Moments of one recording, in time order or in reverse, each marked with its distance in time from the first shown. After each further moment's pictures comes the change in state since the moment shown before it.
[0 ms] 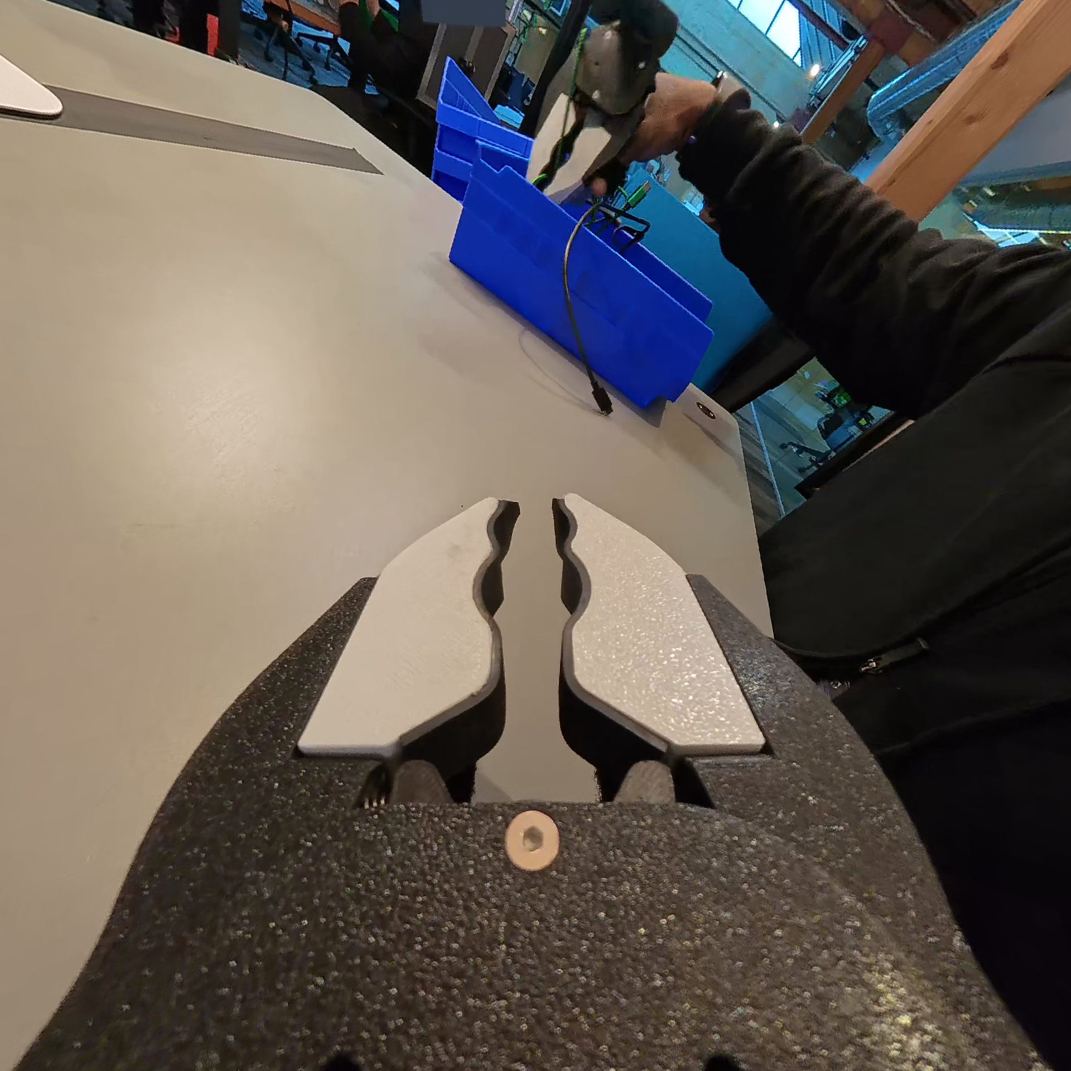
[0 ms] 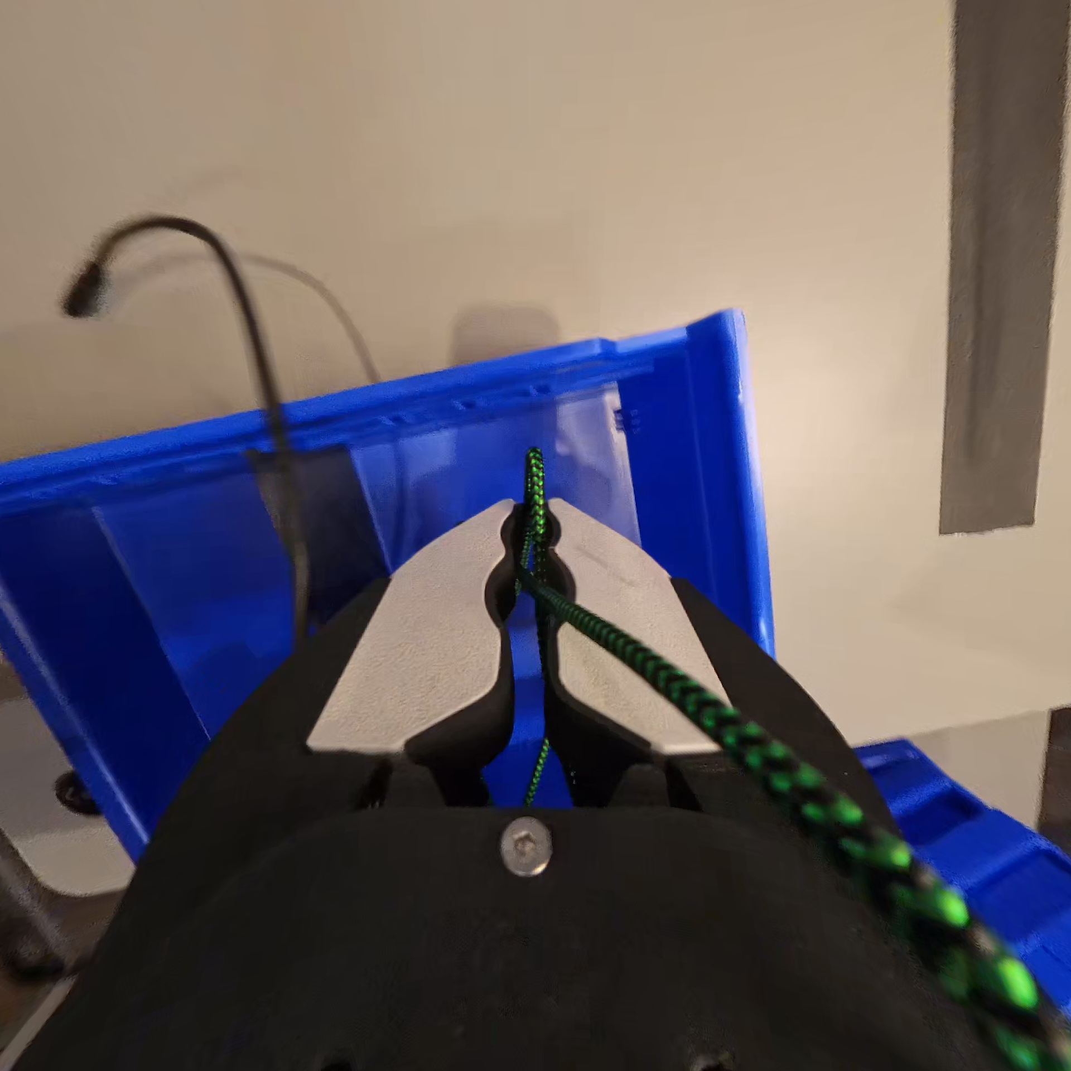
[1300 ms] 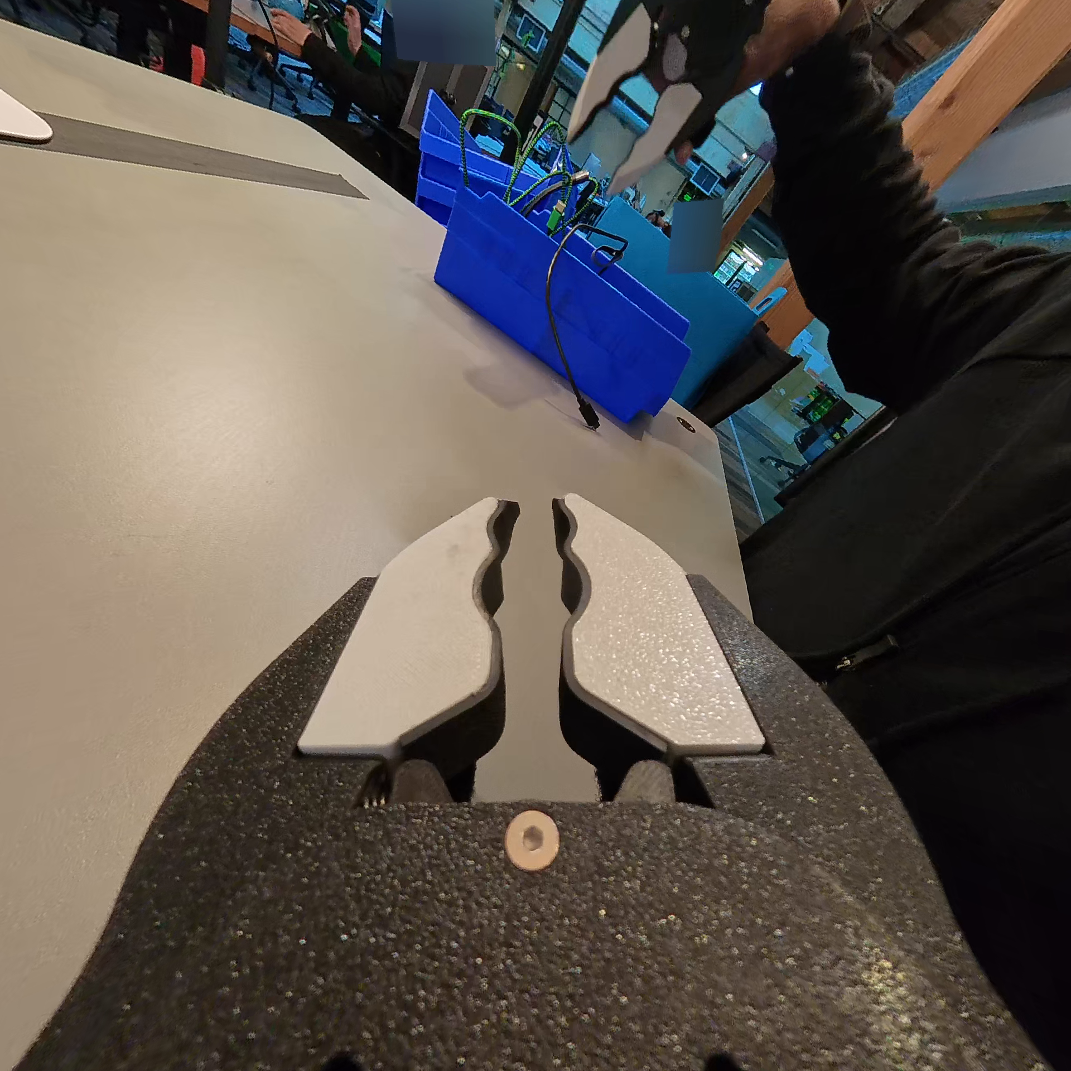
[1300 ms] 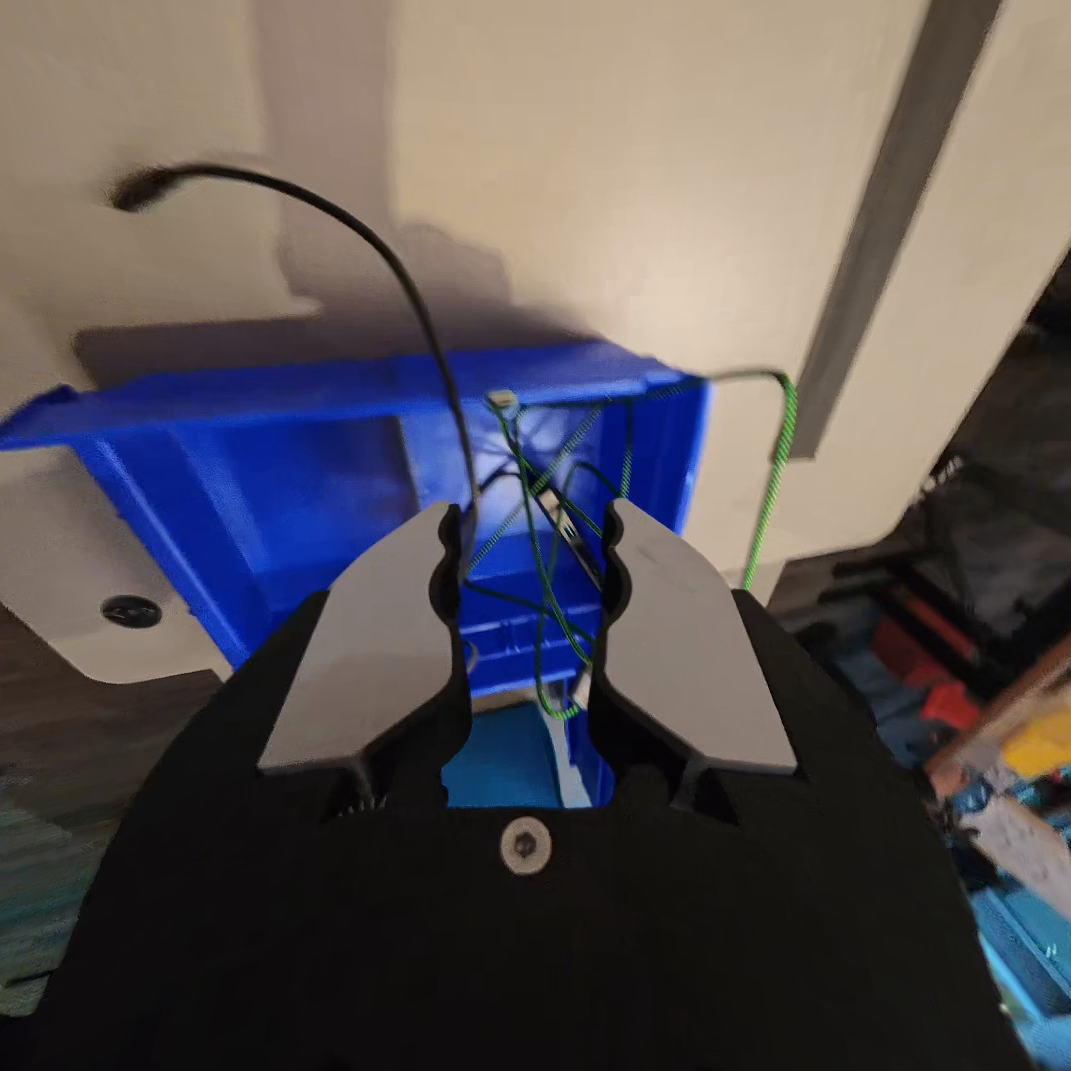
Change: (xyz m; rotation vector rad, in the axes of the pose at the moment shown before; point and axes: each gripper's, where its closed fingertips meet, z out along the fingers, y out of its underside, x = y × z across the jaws) left arm 0.004 -0.005 -0.005 0.036 0.036 -0.003; right arm -0.045 -0.047 -0.076 -0.359 0.189 -0.232
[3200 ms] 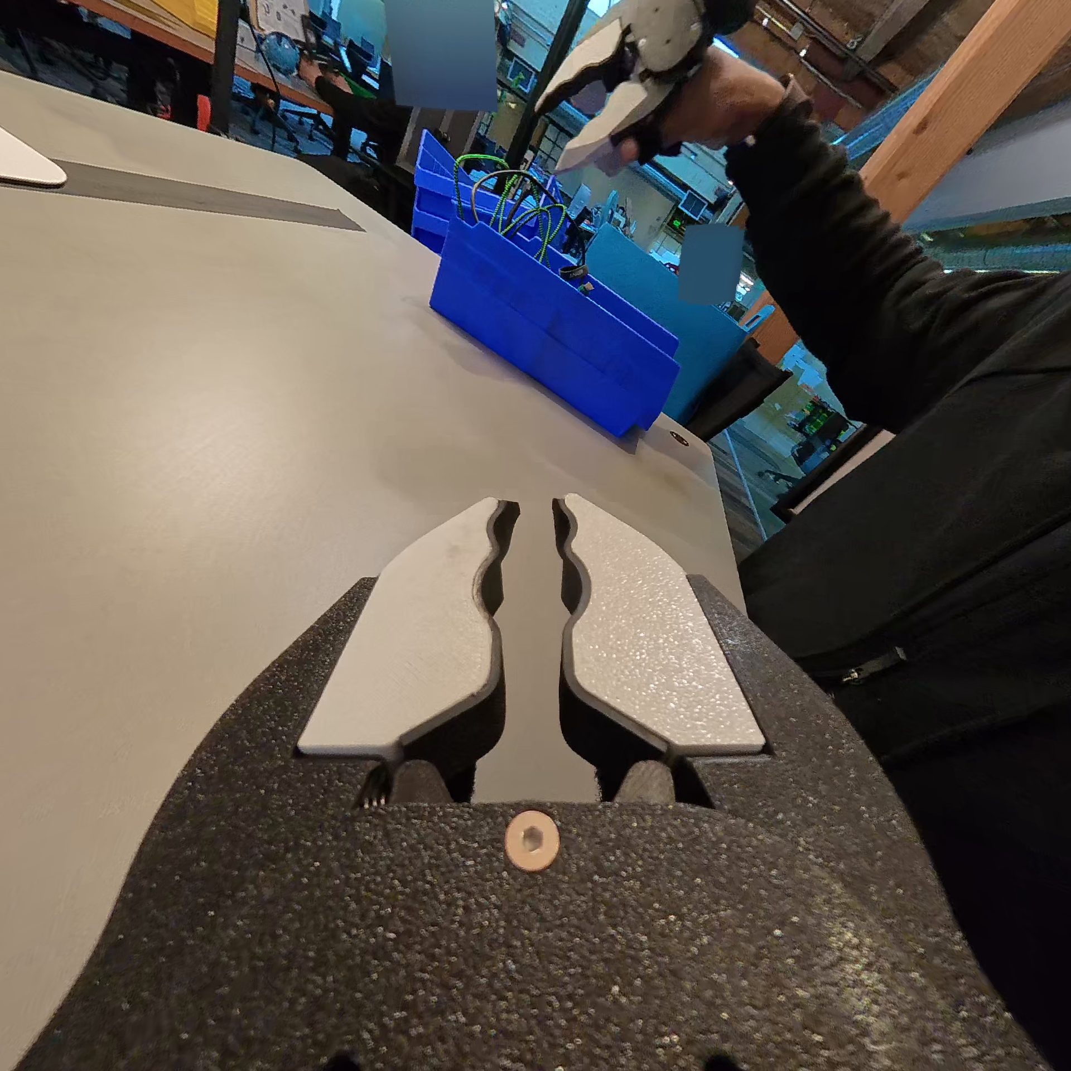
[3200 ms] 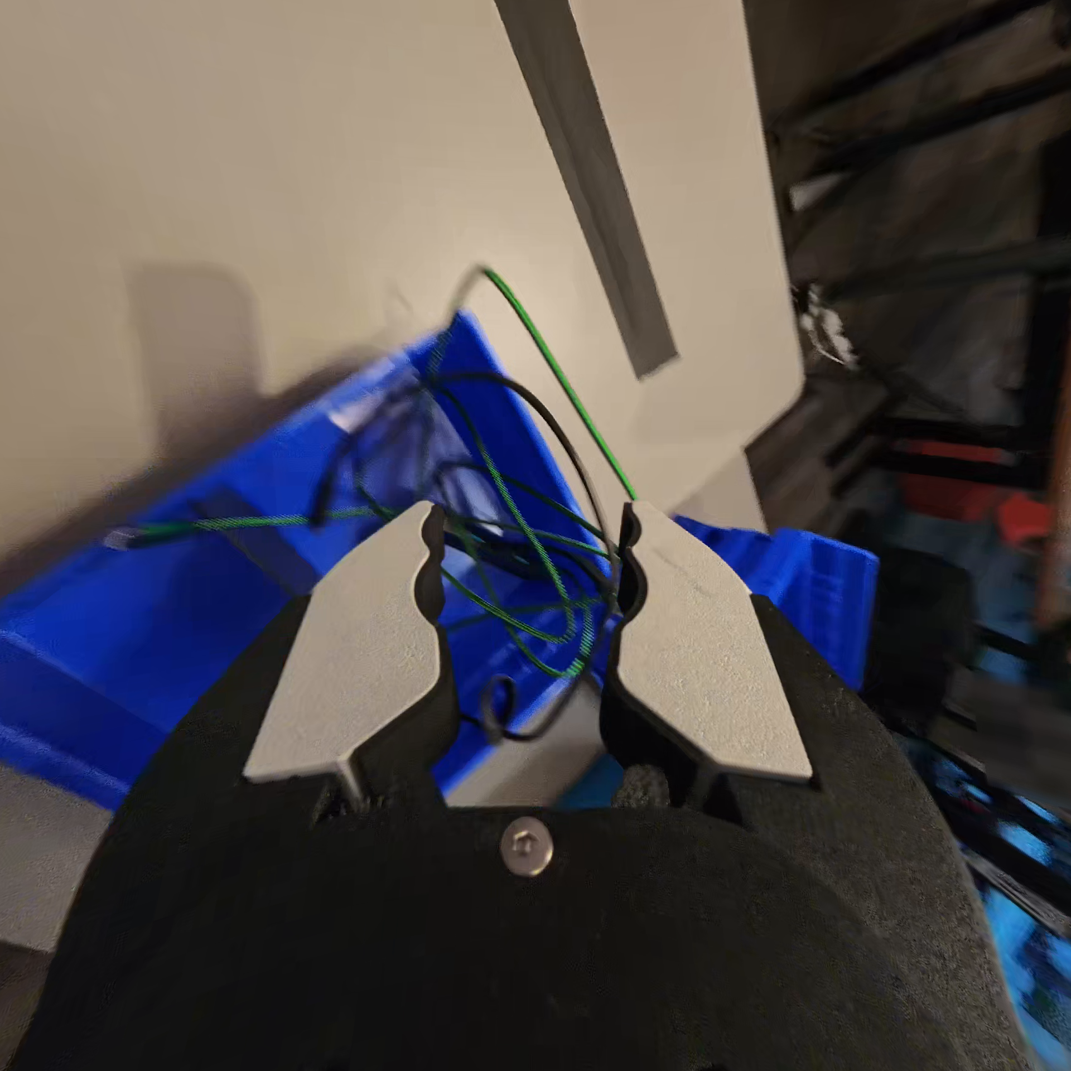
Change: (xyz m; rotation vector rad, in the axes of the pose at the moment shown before) left arm 0.004 -0.004 -0.005 0.044 0.008 0.022; right arm 0.062 0.040 -0.005 0.166 0.274 0.485
